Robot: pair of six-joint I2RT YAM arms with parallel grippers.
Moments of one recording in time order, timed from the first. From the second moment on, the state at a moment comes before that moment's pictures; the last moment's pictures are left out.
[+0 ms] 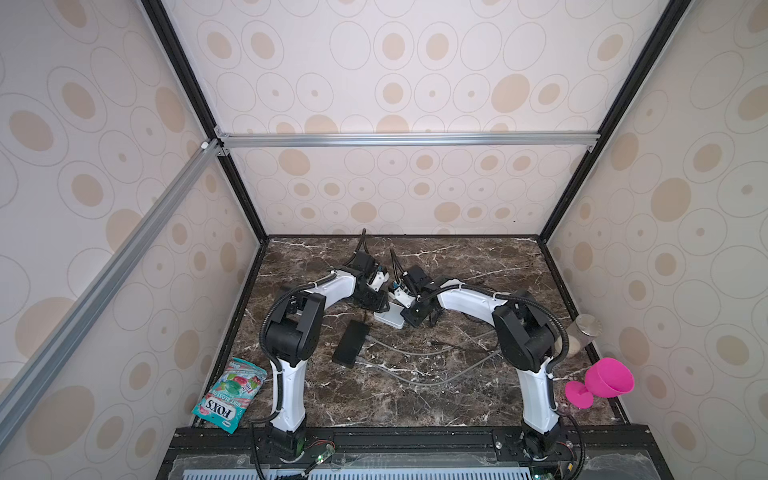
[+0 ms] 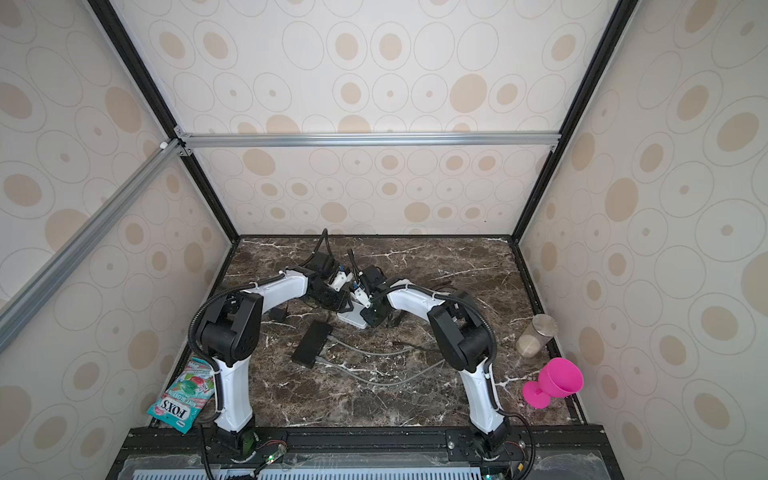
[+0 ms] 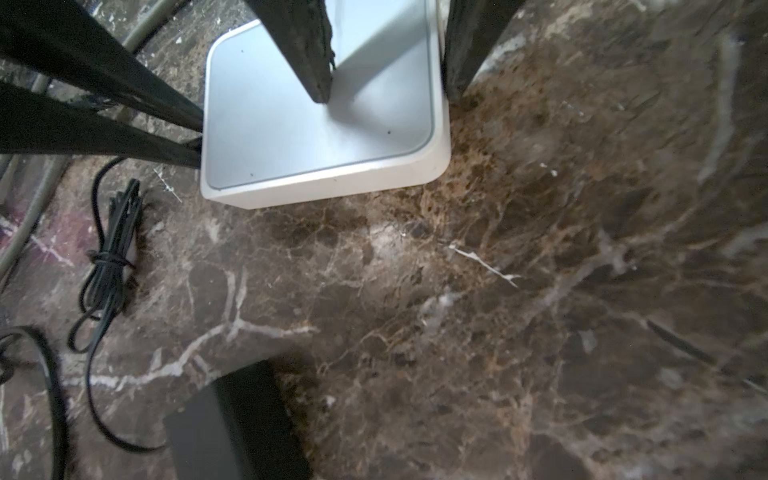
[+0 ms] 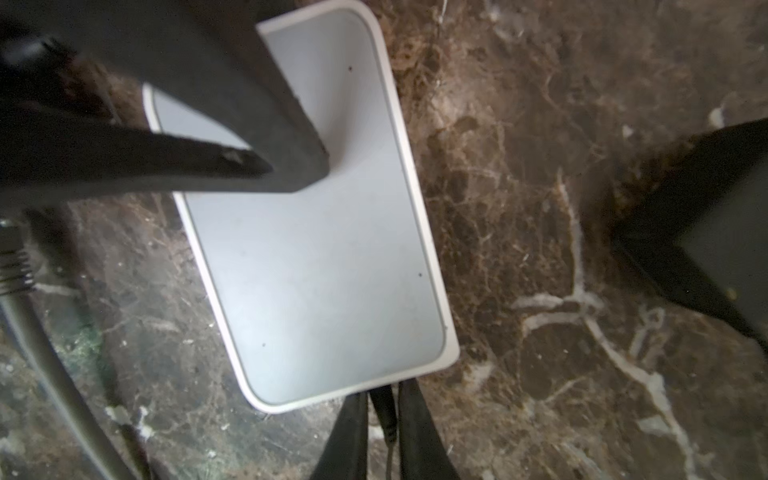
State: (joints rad) left arm -0.39 2.04 1.41 -0.59 0.37 -0.02; right arm 0.68 2.08 1.51 -0.64 -0.08 -0.17
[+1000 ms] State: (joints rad) left arm -0.39 2.04 1.40 -0.59 0.39 -0.03; right arm 0.58 1.82 1.25 -0.36 -0.12 0.04
